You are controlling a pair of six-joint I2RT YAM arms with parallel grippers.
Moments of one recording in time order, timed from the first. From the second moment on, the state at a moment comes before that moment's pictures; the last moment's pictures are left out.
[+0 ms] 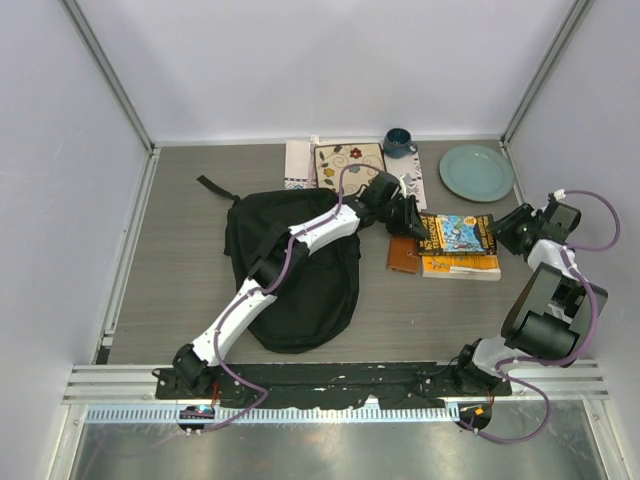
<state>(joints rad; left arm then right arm) -0.82 2.72 2.36 -0.24 0.52 -0.86 -0.54 1.47 0.82 -0.08 -0.39 0.42</state>
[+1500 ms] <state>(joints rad) -0.85 1.83 1.56 -0.21 0.34 -0.68 -0.52 1.14 0.82 -0.28 -0.75 0.64</state>
